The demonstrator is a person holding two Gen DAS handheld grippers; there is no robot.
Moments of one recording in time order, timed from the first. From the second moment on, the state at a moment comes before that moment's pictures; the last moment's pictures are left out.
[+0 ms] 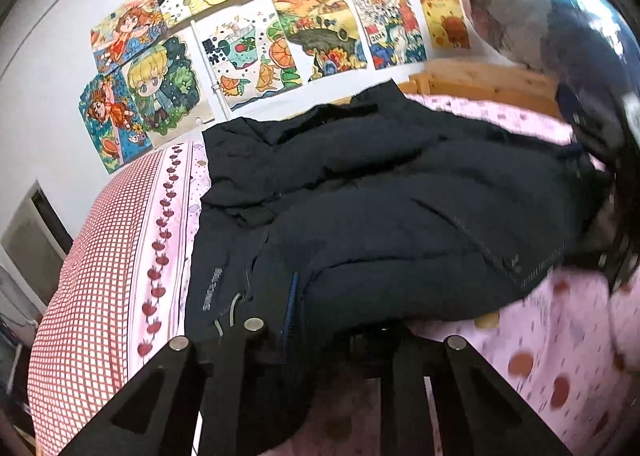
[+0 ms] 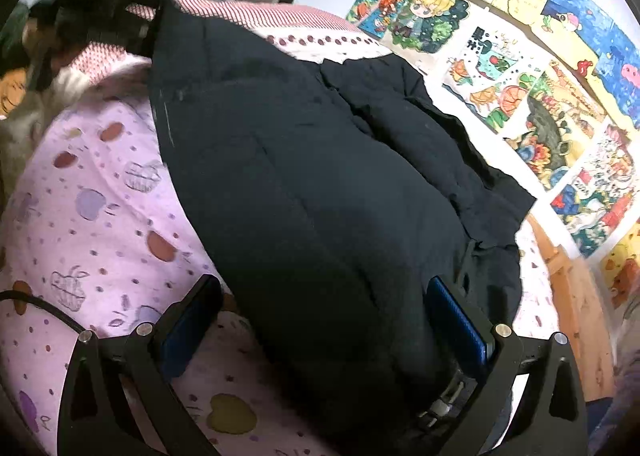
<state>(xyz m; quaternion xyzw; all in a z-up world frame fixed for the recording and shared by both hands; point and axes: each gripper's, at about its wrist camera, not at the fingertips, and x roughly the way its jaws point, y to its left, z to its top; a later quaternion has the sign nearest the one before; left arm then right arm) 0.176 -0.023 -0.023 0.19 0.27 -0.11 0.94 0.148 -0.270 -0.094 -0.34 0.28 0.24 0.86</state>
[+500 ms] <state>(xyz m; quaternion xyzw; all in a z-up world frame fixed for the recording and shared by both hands) 0.214 -0.033 0.013 0.18 0.26 -0.10 0.94 0.139 -0.258 -0.075 -0.47 0.11 0.03 0.88</state>
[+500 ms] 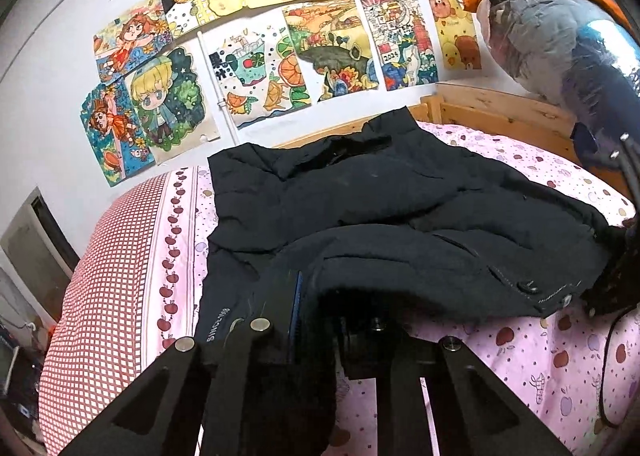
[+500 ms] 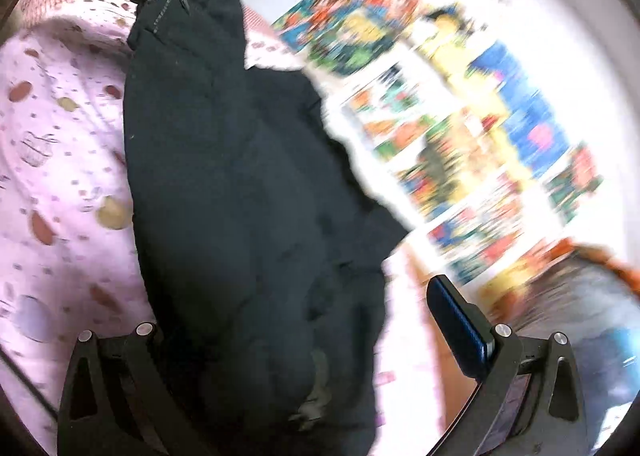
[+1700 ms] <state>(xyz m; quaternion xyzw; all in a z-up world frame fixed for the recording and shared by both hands) 0.159 -0.032 0.065 0.20 0.07 0.00 0.98 0.109 -0.209 -0.005 -0.43 -0.03 0.02 0.90</state>
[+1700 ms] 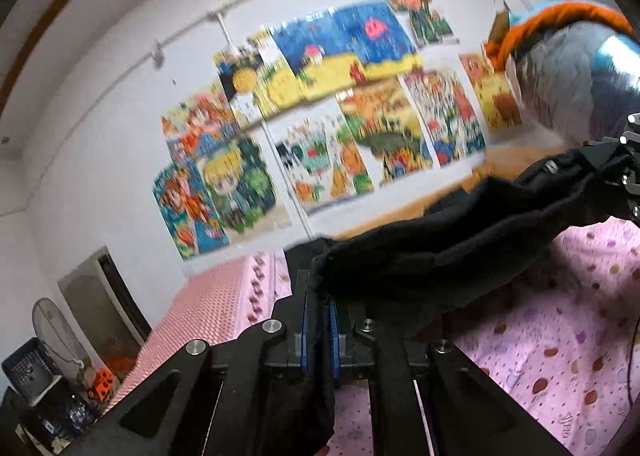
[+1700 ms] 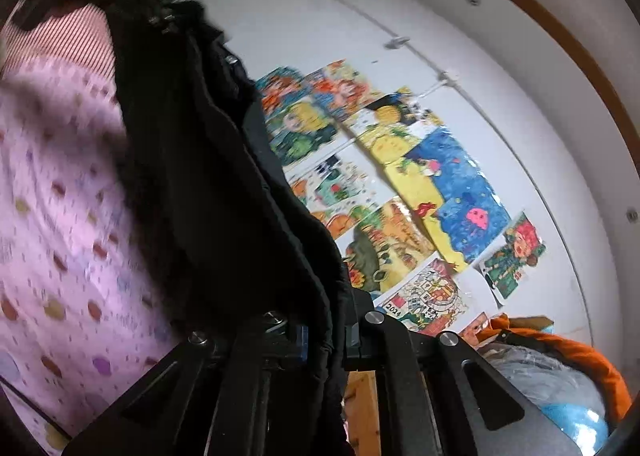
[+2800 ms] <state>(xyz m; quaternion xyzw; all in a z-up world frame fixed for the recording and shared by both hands) 0.311 -0.053 0.110 0.20 0.07 0.00 0.98 0.266 -0.228 0.046 -0.40 0.01 -0.02 0.91</state>
